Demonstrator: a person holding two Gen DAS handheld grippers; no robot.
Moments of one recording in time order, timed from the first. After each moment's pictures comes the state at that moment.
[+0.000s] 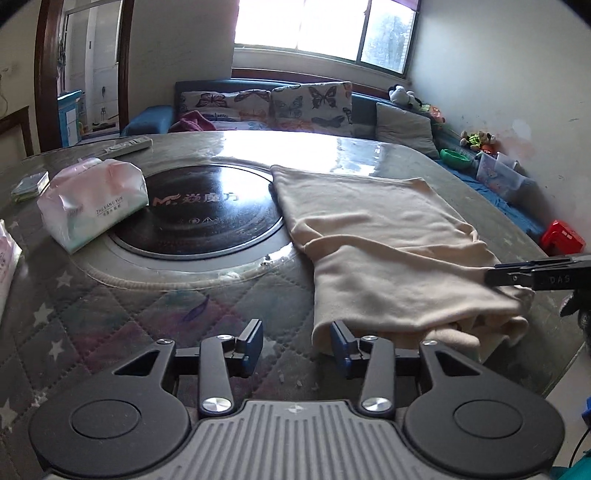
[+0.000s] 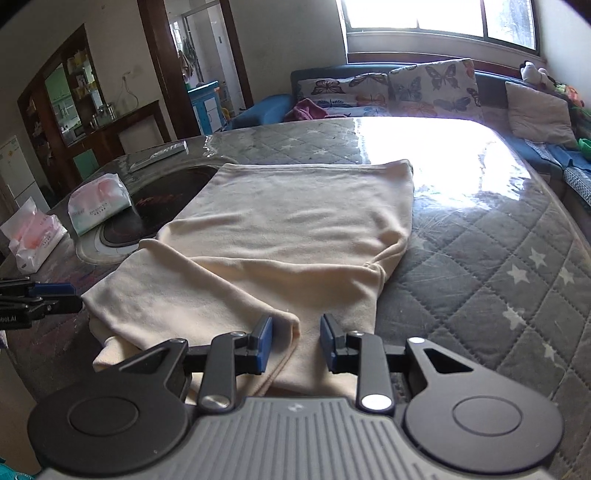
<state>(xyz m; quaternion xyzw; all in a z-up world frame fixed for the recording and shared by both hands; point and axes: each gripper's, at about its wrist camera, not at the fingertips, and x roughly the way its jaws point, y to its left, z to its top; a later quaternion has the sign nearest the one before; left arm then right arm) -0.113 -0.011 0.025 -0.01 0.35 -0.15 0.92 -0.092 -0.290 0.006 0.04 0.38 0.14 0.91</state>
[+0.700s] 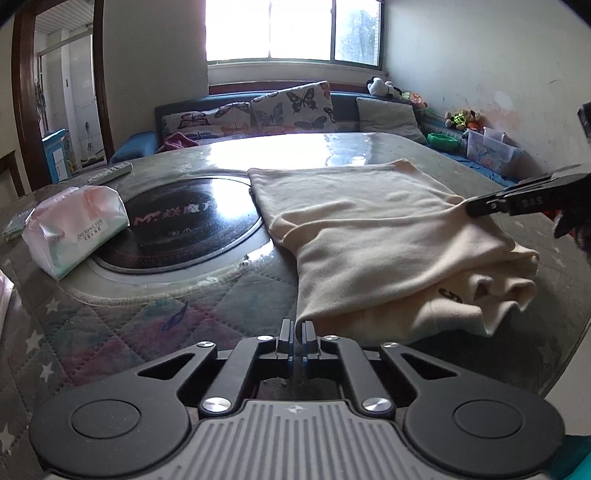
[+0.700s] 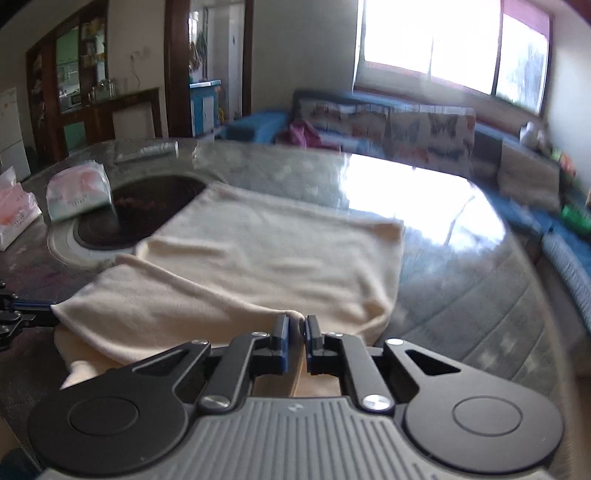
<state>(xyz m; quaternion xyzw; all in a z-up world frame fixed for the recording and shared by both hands) -0.119 -0.036 0.011 0.05 0.33 -0.17 0.93 -0.066 -0.271 0.019 -0.05 0.35 0.11 0.93</state>
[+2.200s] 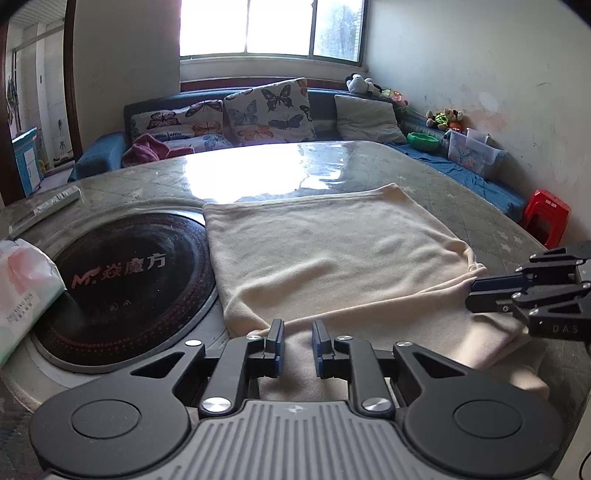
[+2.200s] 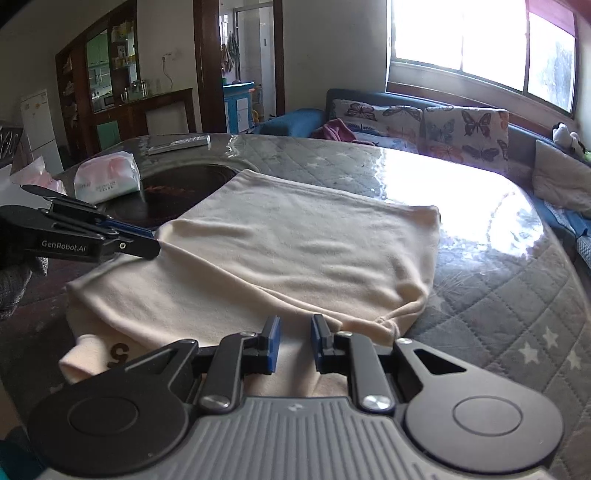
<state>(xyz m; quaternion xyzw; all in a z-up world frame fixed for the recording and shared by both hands) -0.032 -0.078 0.030 0.05 0.33 -0.21 0.92 -0.078 -0.278 0.007 -0.06 0.34 0.18 0.92</state>
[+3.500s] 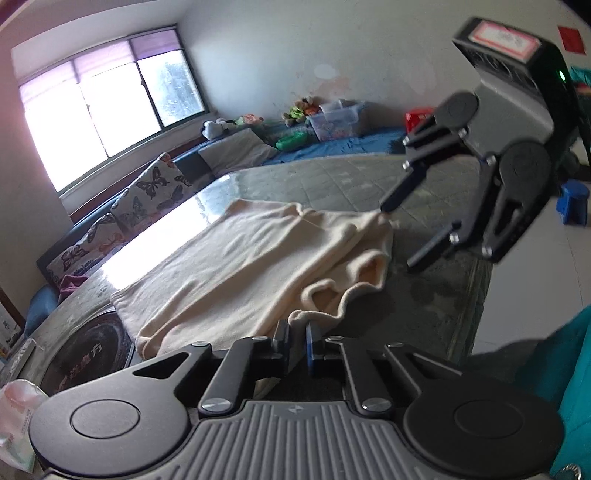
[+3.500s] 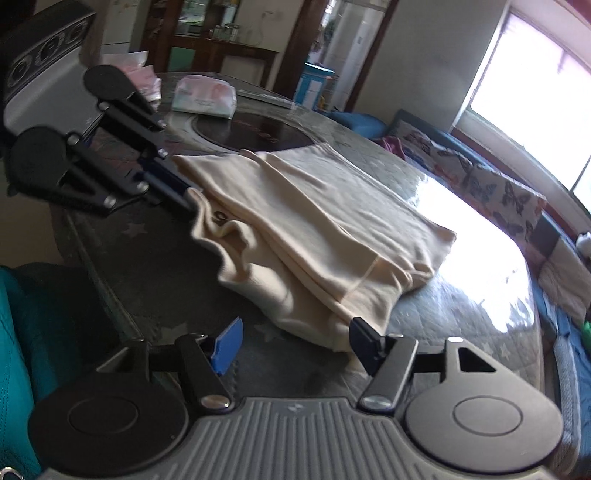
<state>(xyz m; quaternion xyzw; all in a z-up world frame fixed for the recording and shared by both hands) -0.150 -0.116 0.016 0.26 0.20 -0.37 0.87 -0.186 -0.265 0.011 -0.26 0.31 0.24 0.88</state>
